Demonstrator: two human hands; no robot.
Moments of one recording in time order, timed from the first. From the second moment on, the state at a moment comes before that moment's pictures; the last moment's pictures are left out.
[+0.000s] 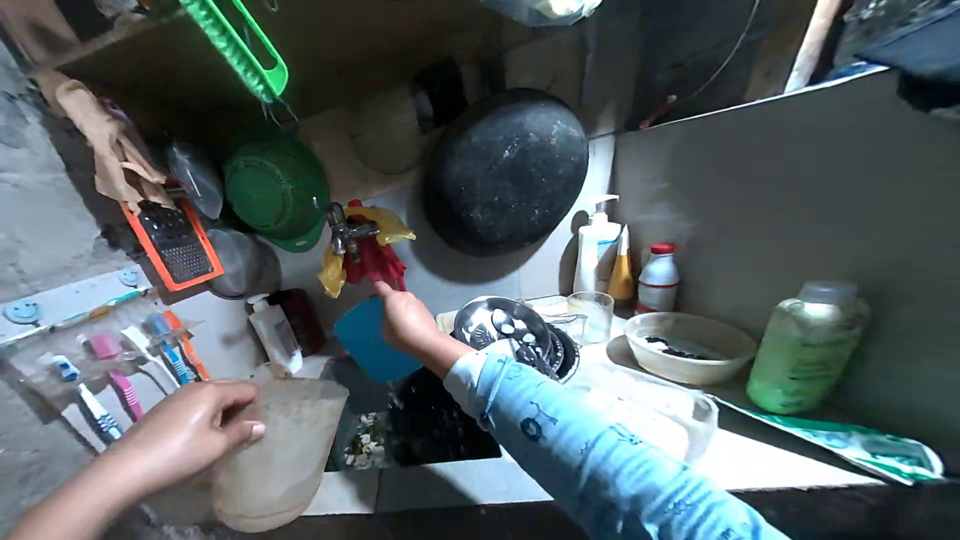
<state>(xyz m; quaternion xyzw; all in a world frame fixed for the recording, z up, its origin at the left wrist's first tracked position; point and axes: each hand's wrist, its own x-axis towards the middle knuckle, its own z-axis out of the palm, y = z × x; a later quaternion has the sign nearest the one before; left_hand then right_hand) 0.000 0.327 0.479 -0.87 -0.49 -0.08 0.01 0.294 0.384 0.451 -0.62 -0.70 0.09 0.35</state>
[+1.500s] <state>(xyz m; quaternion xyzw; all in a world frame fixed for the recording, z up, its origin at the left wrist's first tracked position) -0.013 0.319 0.463 -0.86 -0.44 -0.23 0.08 0.276 0.284 0.338 -0.60 -0.71 0.16 0.33</state>
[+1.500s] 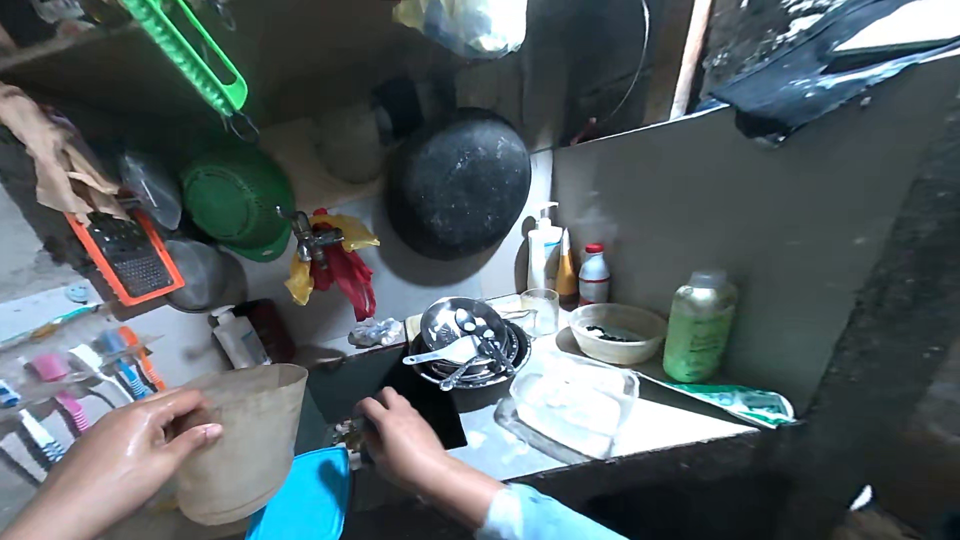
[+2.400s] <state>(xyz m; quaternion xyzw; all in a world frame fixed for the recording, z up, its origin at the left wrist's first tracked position) 0.046 0.344 0.535 -0.83 -0.54 0.00 0.13 0.321 0.328 0.454 -0.56 -0.82 0.01 0.13</state>
